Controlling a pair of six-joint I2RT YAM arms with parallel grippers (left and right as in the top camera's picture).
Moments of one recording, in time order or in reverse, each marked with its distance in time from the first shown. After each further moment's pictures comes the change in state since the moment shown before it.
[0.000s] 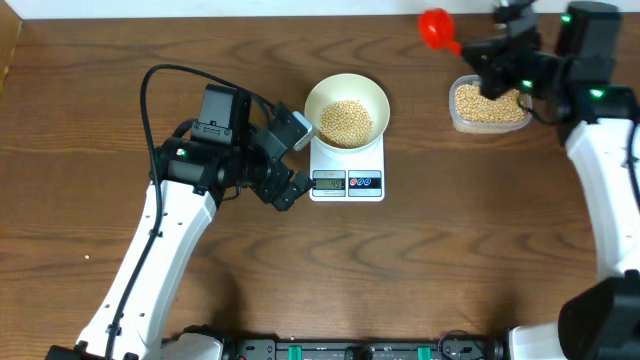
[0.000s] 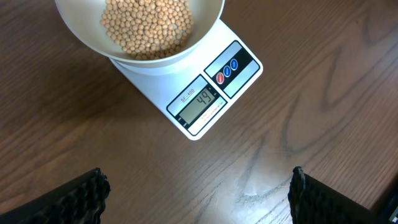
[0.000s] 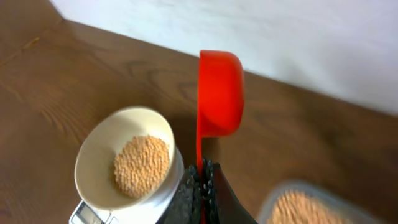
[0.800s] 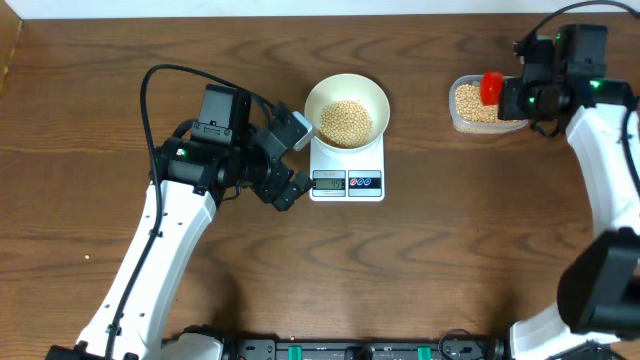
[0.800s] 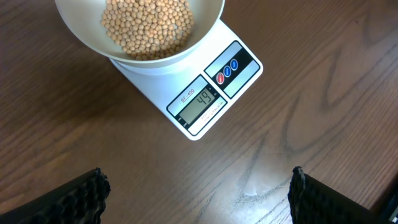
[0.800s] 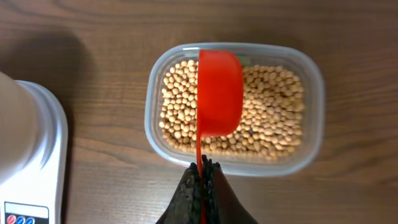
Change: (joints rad) left arm 0.000 0.000 0.000 0.000 0.000 0.000; right arm -0.045 0.143 0.000 -0.209 0.423 0.108
